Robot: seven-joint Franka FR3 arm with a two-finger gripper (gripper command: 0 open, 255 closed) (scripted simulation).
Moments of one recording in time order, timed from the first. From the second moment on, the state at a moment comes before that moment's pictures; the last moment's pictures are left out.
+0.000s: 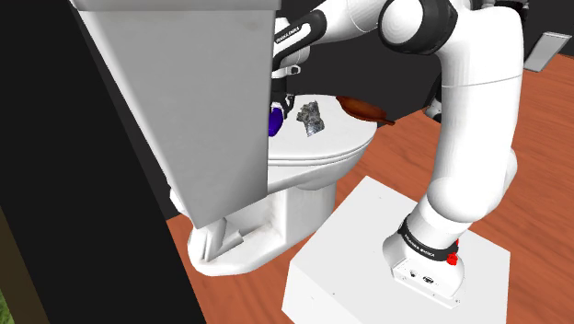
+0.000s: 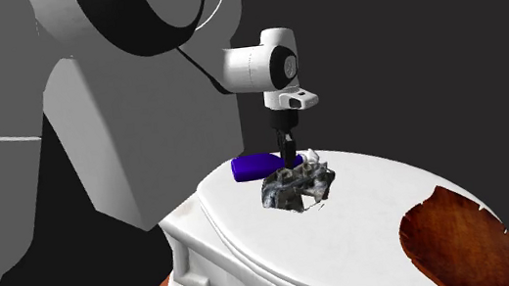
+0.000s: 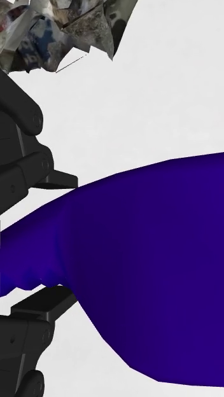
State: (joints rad) arm -0.16 0.47 0.00 -1.68 -0.05 2.07 1.06
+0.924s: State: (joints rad) arm -0.16 0.42 0.00 -1.63 -0.04 1.98 1.06
